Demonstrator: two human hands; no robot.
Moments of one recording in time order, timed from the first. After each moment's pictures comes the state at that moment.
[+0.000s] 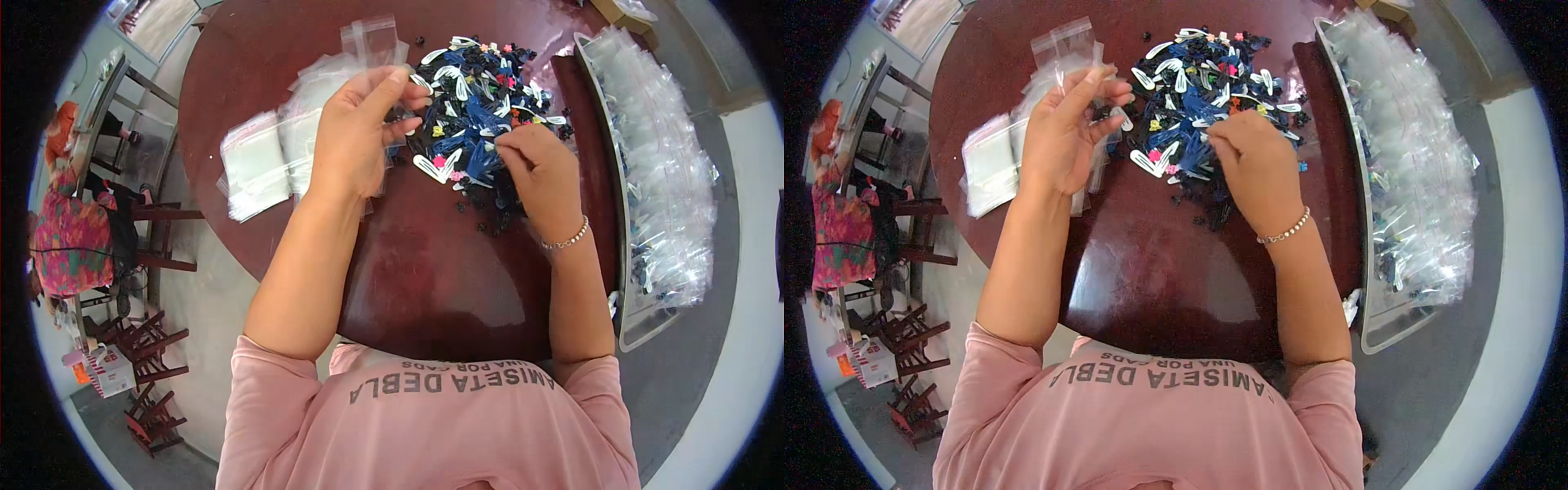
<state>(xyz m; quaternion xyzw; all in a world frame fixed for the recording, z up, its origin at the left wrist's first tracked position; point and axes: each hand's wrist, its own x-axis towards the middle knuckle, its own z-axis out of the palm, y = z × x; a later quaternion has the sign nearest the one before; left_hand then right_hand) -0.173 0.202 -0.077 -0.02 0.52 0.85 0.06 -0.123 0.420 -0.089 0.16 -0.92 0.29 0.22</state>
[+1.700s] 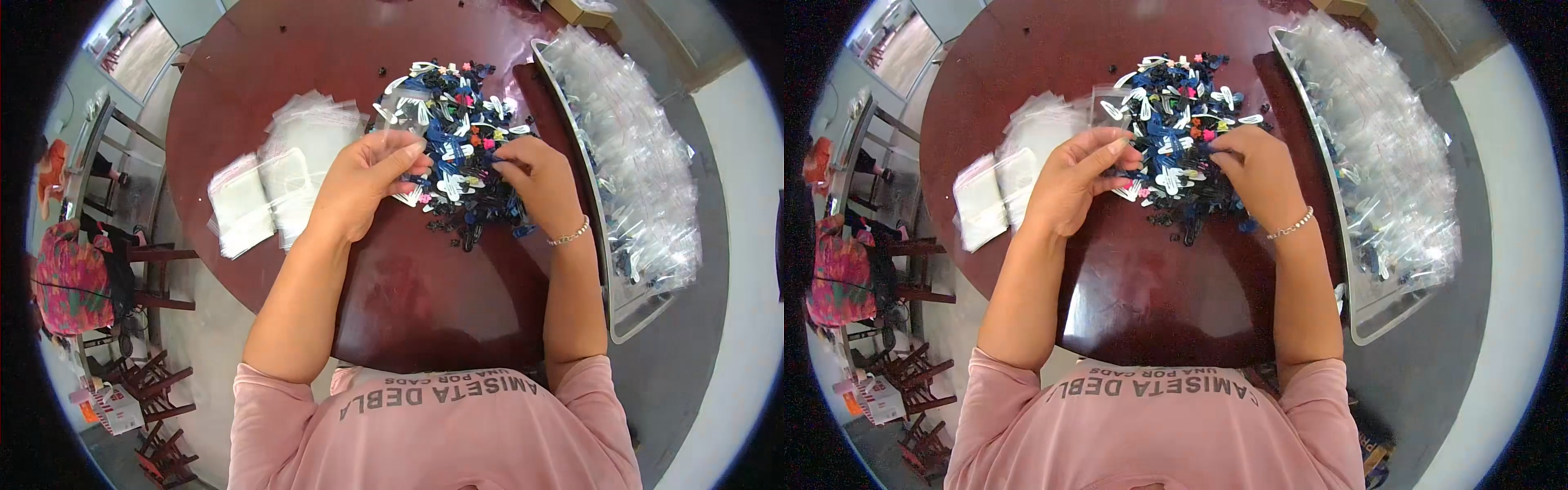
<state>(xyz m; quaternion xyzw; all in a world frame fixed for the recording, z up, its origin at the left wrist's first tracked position) -0.162 0.215 -0.084 0.05 0.58 0.78 0.23 -0.121 0.468 -0.077 0.10 -0.92 0.33 0.16</state>
